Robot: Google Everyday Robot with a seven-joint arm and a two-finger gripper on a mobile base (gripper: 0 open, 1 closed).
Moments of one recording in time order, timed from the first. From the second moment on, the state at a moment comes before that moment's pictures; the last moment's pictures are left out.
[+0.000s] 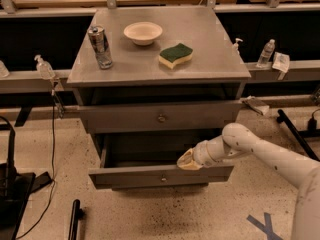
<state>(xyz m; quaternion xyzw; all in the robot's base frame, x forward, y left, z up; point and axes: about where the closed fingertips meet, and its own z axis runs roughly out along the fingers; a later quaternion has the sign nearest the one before) 0.605 -0.106 0.460 -0.63 0.68 0.25 0.29</state>
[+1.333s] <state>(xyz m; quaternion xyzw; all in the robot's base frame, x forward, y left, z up) 0.643 -0.097 0.455 -0.65 0.68 0.24 0.25</state>
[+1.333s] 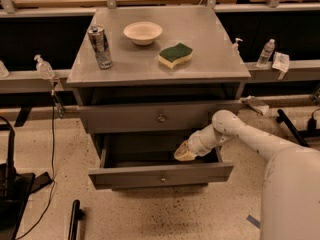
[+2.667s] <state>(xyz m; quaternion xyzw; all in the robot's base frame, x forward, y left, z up) 0.632 -0.077 0.424 -0.65 0.68 0.25 0.23</state>
